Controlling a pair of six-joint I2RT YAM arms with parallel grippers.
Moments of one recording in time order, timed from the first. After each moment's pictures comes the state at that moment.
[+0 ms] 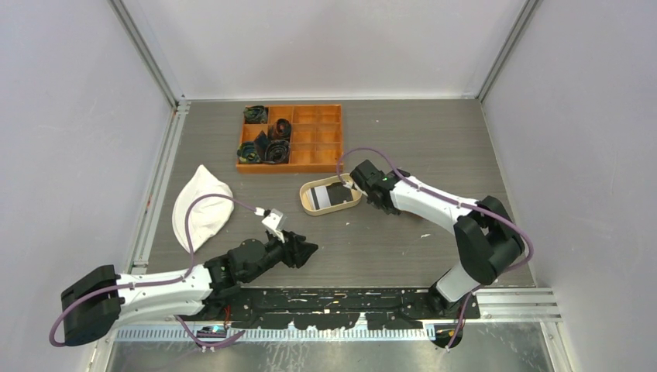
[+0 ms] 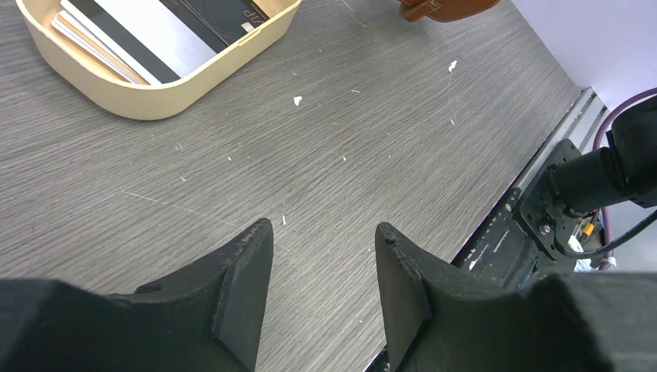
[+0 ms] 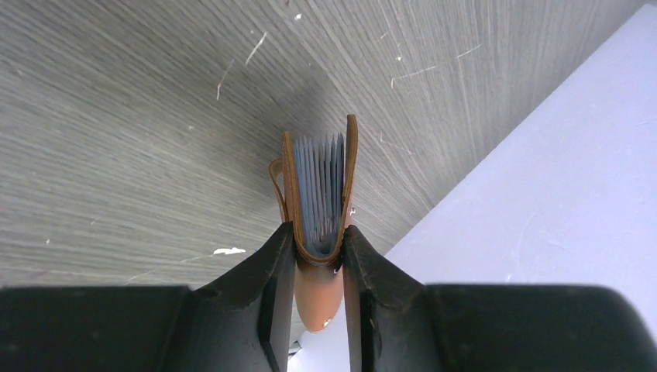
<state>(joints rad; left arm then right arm) -1.12 0.85 0.13 0.49 -0.26 -0.53 0.65 1.54 1.01 -0.77 0.57 -0.42</state>
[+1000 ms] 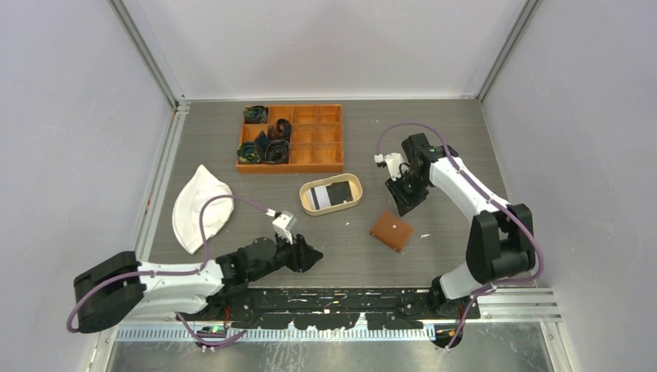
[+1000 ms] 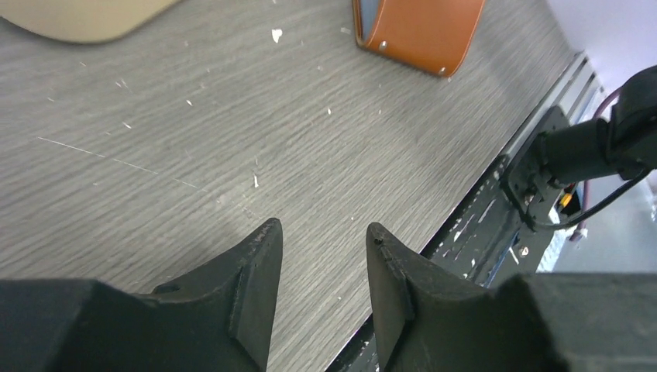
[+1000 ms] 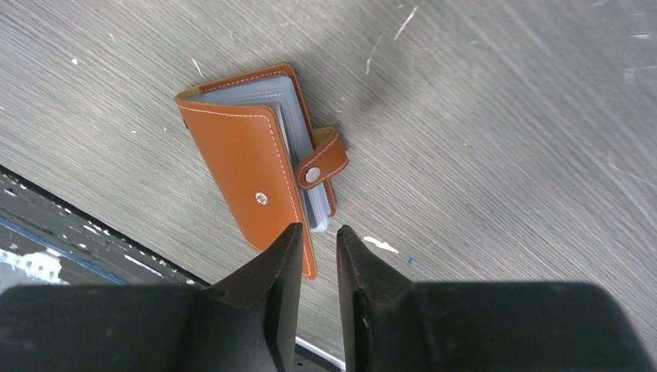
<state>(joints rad) -1.12 0.97 0.13 0.53 -0.18 -0.66 0.24 1.48 1.12 -0.98 -0.22 -0.39</state>
